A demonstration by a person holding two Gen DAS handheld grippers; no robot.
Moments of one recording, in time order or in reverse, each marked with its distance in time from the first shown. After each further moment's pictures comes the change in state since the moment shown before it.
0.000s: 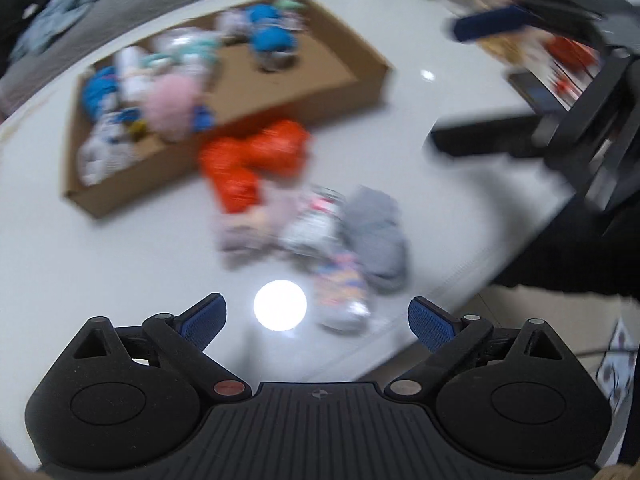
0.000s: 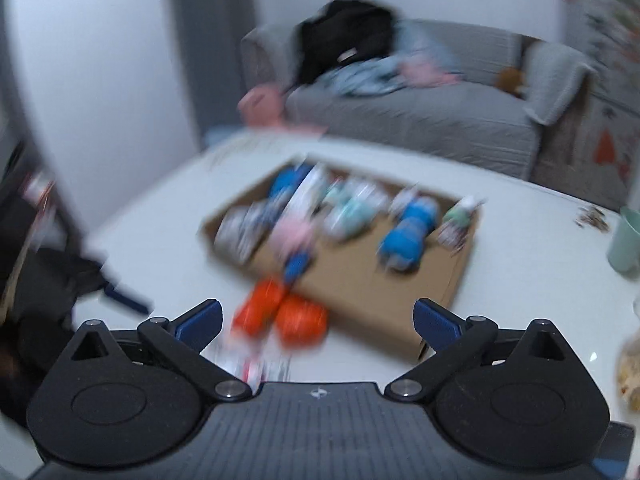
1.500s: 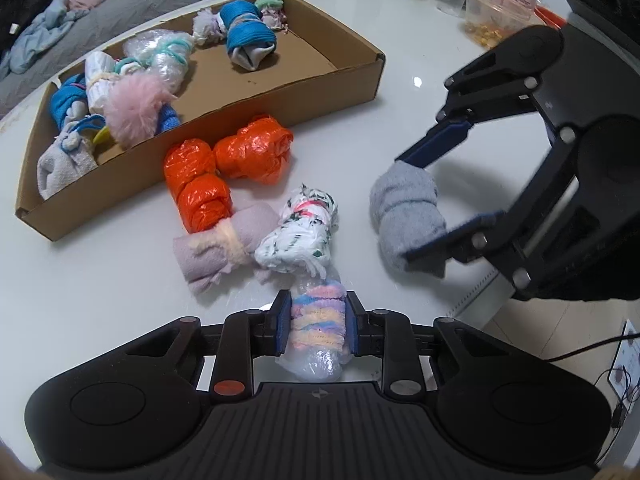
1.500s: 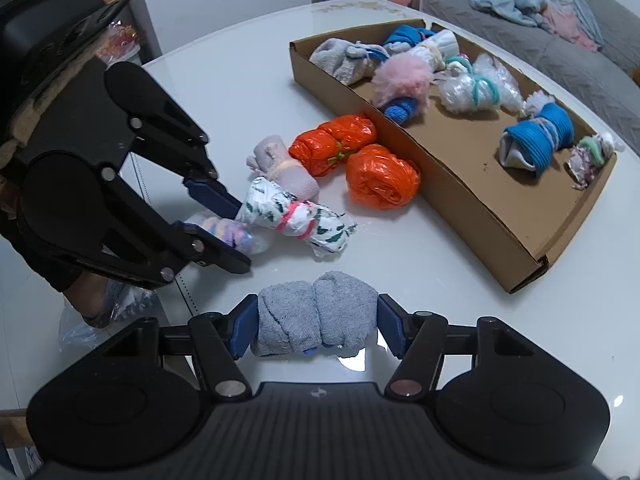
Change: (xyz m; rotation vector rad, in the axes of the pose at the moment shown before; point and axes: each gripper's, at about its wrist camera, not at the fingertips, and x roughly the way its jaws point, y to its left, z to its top) left arm 0.048 0.008 0.007 0.009 -0.063 -0.006; right arm 0.065 -0.002 -0.042 -0.196 0.295 0.251
